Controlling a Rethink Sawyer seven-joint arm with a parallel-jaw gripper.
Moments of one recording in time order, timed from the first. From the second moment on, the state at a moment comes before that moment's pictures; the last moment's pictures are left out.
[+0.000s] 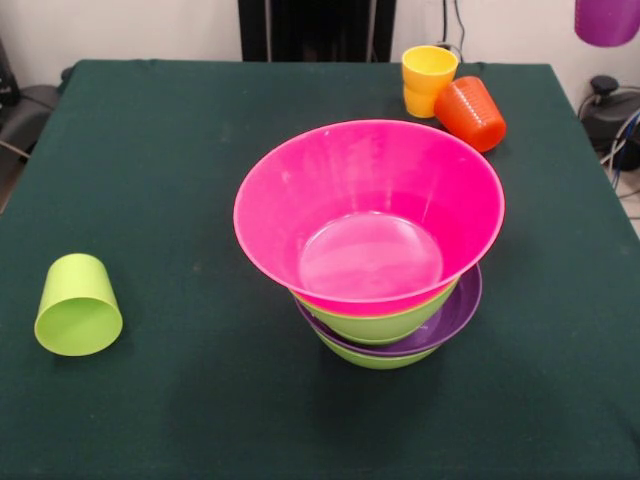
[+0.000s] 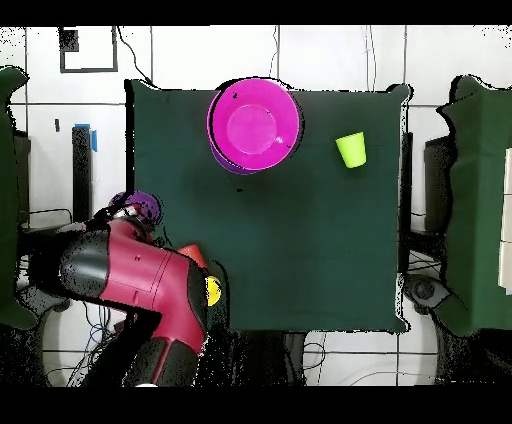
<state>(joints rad) 0.48 -0.77 -0.52 1.72 0.55 0.65 2.50</state>
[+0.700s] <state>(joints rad) 0.33 -0.79 -0.49 1.67 0.47 0.67 2.50</state>
